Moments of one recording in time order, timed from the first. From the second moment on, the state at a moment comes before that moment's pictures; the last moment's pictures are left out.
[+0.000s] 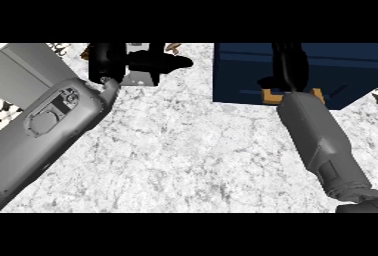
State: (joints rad) left arm -0.98 0.50 -0.61 -1.23 0.51 0.77 0.27; right arm -0.95 -0.19 -0.20 -0.41 1.21 -0.76 -0.09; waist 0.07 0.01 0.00
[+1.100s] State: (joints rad) left arm -0.80 0.54 -0.60 -1.39 0.46 0.77 0.24; right arm -1.09 -0.20 -0.37 -0.27 1.05 -0.69 -0.33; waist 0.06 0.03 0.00
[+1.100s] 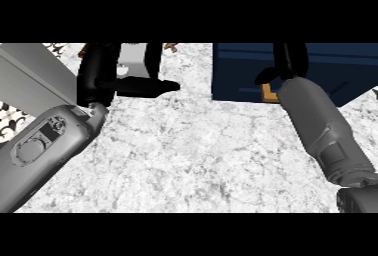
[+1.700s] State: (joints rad) left arm -0.71 0.56 -0.56 -1.42 0.45 0.76 0.22; right arm -1.16 -0.13 -0.60 -0.30 0.75 -0.48 -0.49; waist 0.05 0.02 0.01
